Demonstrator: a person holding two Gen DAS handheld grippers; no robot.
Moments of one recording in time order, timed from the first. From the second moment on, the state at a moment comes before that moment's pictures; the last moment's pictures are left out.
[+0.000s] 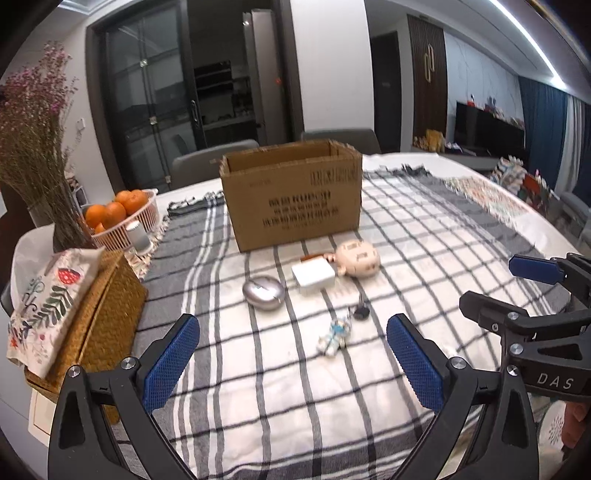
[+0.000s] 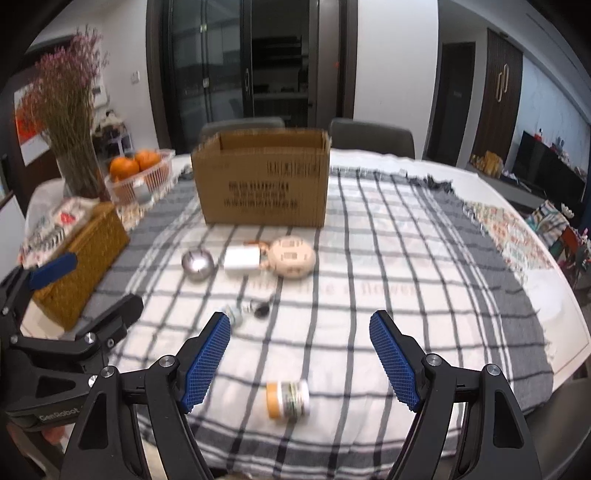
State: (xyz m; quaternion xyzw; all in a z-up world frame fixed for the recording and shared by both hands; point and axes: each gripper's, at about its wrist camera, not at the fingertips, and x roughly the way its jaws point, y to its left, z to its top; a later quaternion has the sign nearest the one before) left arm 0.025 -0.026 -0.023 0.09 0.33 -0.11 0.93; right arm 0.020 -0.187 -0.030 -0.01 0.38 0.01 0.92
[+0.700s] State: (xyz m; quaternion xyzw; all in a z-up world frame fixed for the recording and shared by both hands) left arm 0.050 -0.039 -0.083 0.16 0.35 -0.18 0.91; right arm 0.033 -0.188 -0.109 0.02 0.51 0.00 0.86
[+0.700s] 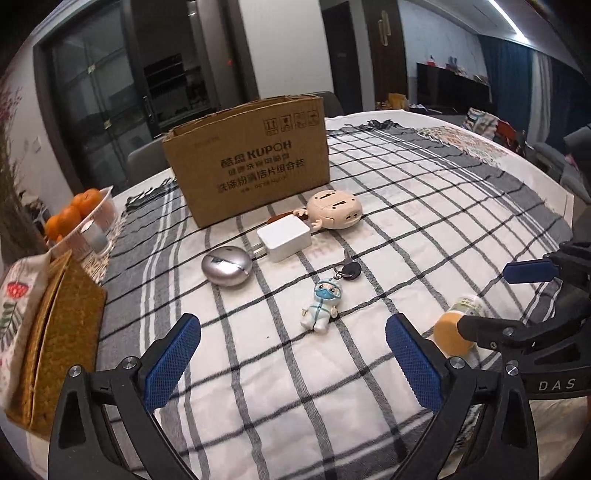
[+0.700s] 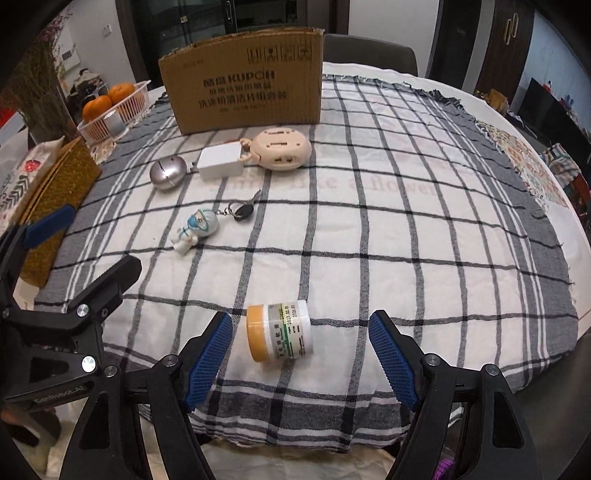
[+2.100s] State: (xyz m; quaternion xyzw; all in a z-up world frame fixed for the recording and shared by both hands) left arm 0.120 -0.084 -0.142 0.17 0.42 -0.27 0.85; right arm 0.066 -0.195 -0.143 0.06 0.56 0.02 0.83
